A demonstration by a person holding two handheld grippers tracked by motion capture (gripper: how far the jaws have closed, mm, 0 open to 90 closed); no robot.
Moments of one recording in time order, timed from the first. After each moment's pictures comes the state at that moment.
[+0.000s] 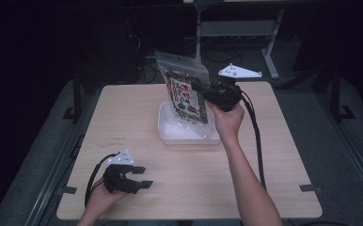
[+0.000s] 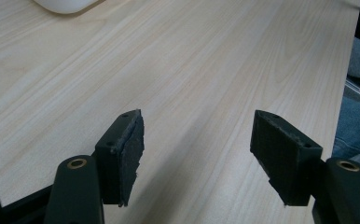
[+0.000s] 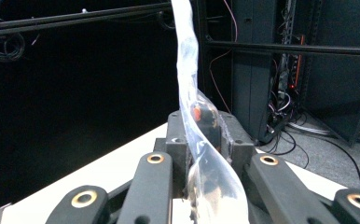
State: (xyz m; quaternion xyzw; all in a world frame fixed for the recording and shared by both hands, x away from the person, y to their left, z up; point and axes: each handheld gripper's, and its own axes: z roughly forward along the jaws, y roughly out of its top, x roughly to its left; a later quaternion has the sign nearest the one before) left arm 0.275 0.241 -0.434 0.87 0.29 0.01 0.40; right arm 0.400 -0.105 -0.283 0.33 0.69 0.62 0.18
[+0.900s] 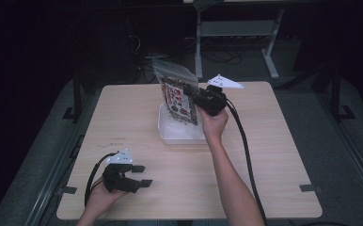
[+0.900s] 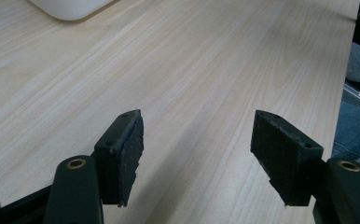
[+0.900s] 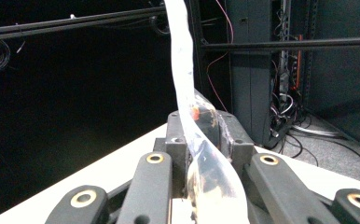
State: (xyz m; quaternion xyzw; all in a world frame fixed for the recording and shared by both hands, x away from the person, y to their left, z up) left arm 0.276 0.242 -0.432 0.87 0.29 0.01 0.40; right arm 0.433 -0.083 -0.346 0.34 0.67 0.64 0.17
